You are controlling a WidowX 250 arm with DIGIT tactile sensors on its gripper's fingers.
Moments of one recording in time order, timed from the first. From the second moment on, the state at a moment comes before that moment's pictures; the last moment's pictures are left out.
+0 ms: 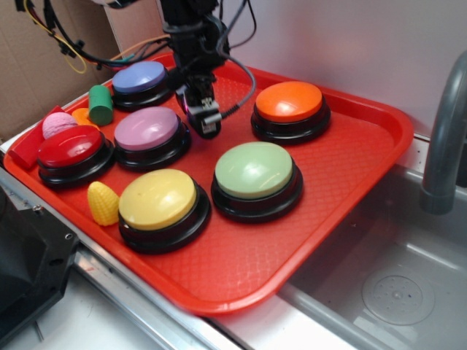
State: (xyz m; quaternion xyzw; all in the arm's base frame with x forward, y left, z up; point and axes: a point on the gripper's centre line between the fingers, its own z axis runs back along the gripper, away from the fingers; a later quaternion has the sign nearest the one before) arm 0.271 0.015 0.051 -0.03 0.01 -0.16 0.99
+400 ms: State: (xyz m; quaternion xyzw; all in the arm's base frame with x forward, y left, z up) arm 0.262 0.024 0.131 -0.04 -0.05 -0.05 1.00
